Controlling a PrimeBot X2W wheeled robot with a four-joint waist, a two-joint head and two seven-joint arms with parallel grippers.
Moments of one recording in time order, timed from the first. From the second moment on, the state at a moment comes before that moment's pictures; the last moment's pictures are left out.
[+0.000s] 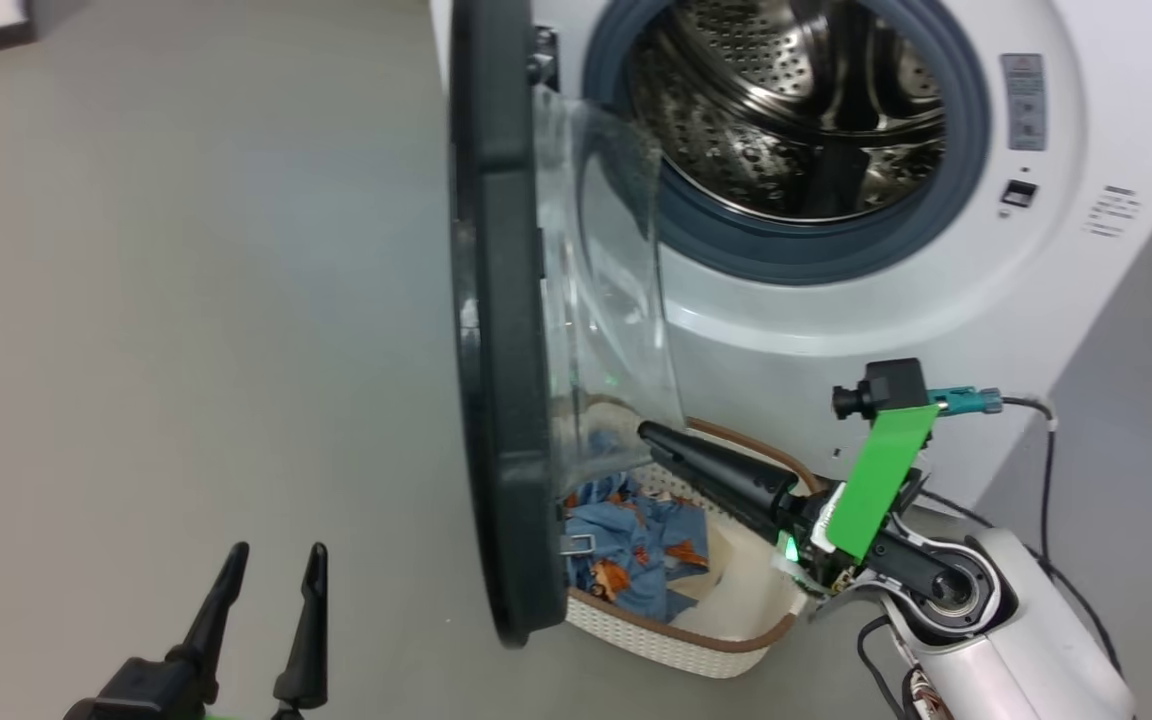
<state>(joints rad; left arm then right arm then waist) 0.00 0.06 -0.09 0.15 -0.22 -0.13 -0.25 -0.43 -0.10 0.28 0.31 1.54 0.13 0.66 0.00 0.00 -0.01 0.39</state>
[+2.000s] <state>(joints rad) 0.06 0.05 -0.03 0.10 -0.20 -0.13 -0.25 -0.08 -0.31 0.24 0.18 0.53 0.13 -0.25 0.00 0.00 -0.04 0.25</state>
